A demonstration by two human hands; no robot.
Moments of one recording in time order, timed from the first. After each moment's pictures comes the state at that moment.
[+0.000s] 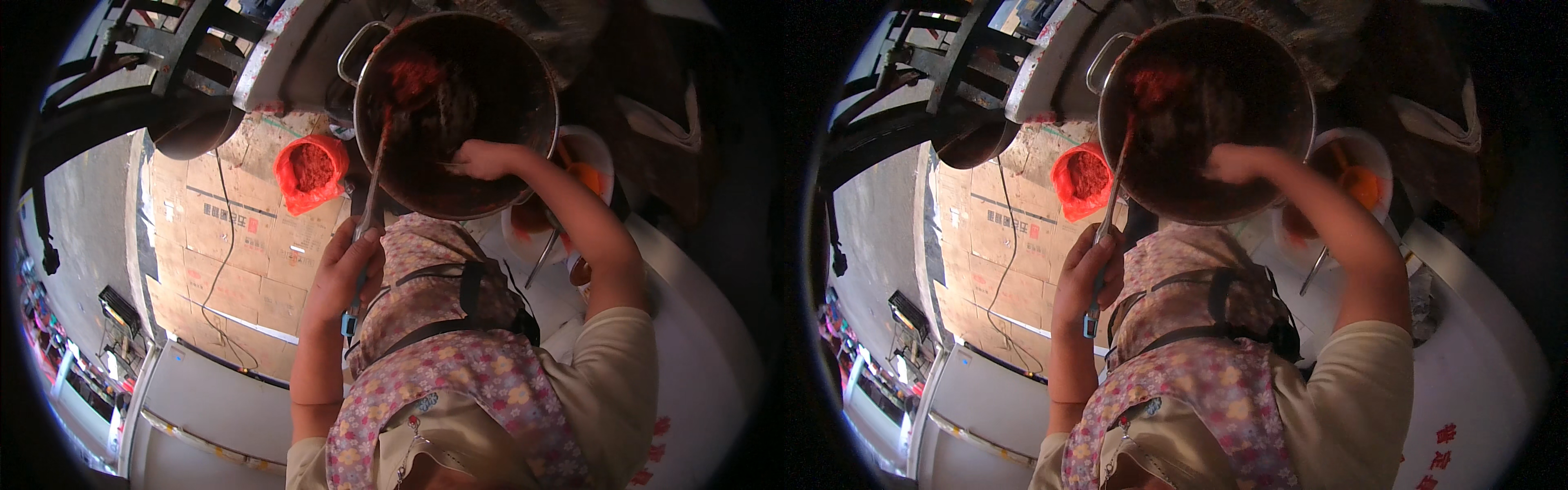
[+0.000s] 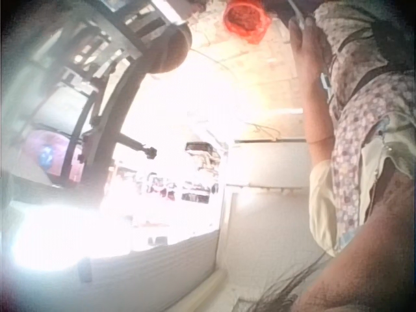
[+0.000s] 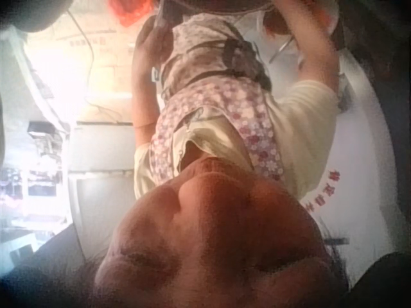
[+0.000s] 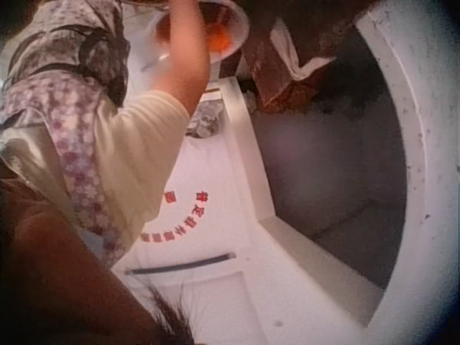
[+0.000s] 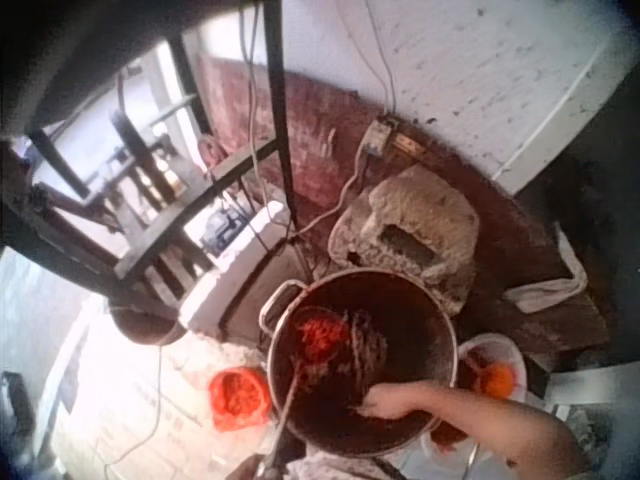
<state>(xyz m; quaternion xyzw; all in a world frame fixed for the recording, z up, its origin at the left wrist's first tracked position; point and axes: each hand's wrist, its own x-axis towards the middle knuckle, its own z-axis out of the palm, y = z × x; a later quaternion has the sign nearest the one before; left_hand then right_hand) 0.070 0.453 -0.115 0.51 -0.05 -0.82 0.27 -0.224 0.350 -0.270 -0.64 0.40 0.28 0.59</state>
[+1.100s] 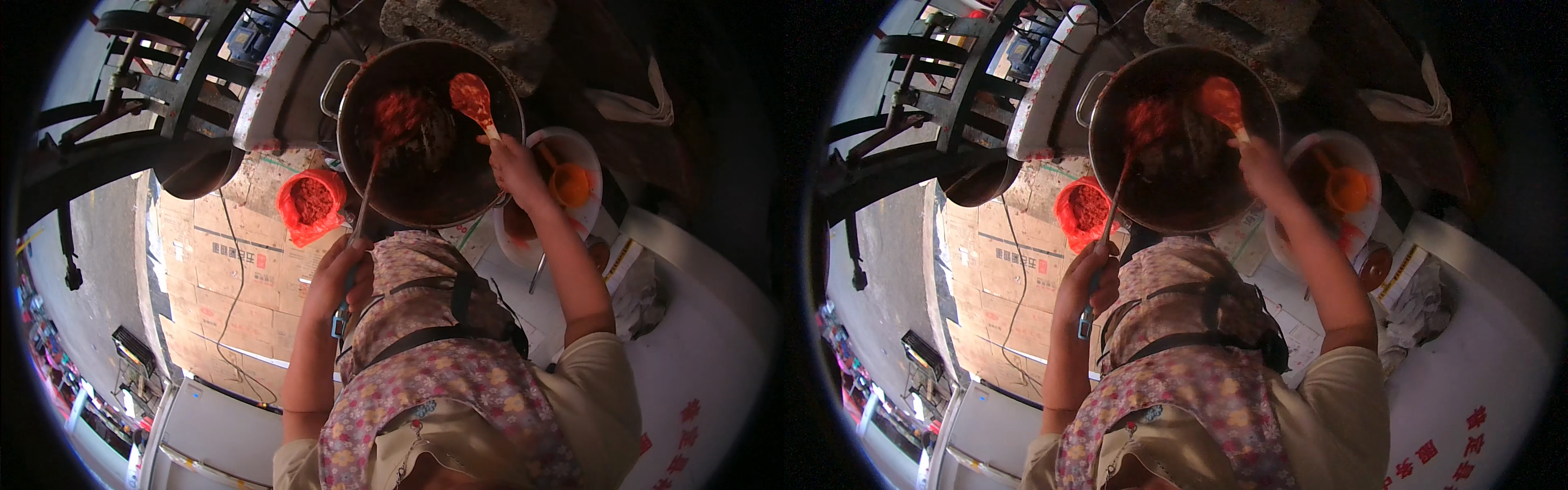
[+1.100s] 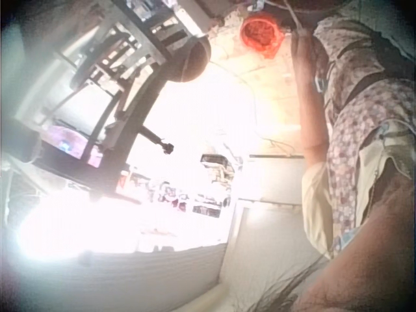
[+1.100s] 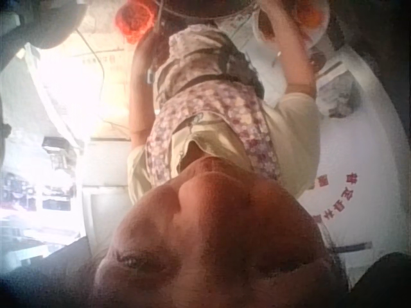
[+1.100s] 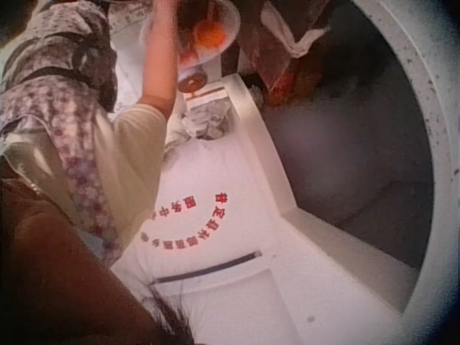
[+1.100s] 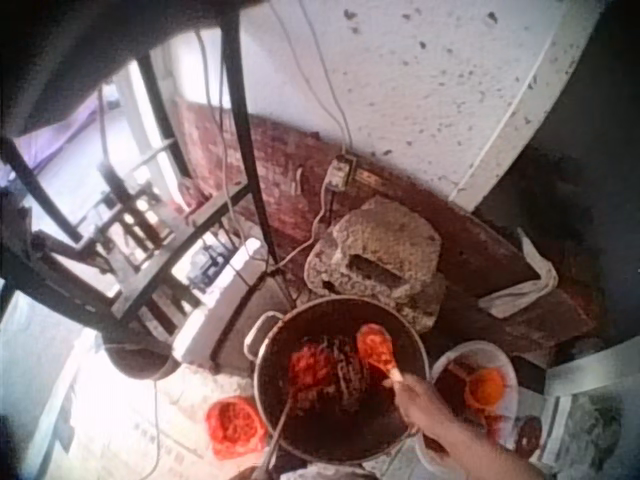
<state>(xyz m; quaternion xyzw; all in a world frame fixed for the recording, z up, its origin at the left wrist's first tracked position) 0.074 0.450 -0.112 0.48 0.02 -0.84 0.25 -0.254 0.393 -0.172 -0.33 0.69 -0.31 0.57</state>
